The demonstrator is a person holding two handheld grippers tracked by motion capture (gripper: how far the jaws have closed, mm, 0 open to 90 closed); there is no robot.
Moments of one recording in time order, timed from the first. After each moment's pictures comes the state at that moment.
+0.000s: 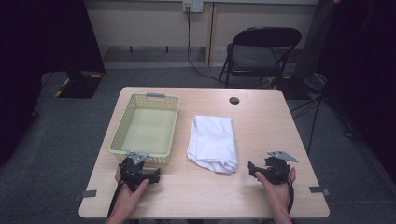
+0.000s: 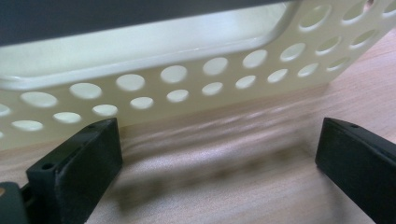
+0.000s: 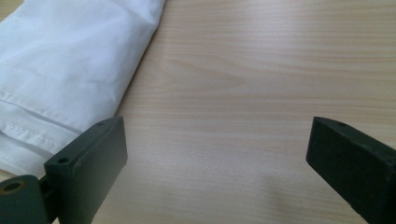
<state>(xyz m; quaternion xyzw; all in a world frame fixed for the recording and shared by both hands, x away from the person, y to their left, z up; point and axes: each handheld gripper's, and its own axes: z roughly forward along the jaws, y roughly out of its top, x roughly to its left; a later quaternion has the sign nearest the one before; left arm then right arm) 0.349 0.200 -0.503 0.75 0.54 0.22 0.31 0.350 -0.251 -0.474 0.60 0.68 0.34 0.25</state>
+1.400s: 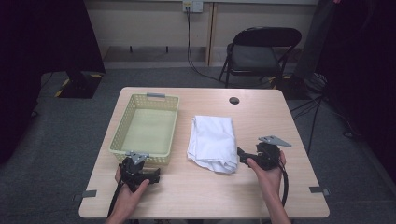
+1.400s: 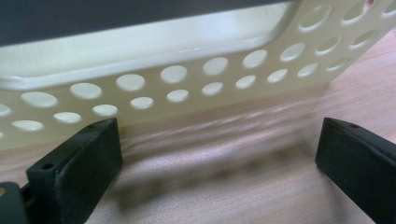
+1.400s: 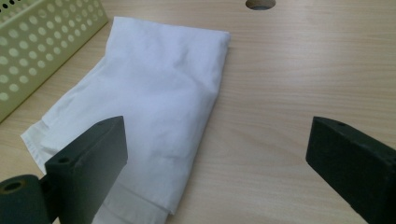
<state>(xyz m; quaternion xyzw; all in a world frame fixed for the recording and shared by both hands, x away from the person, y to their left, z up) 0.349 0.200 -0.503 0.75 0.54 0.22 0.31 0.375 -0.220 -0.434 0.55 0.69 0.40 0.24</state>
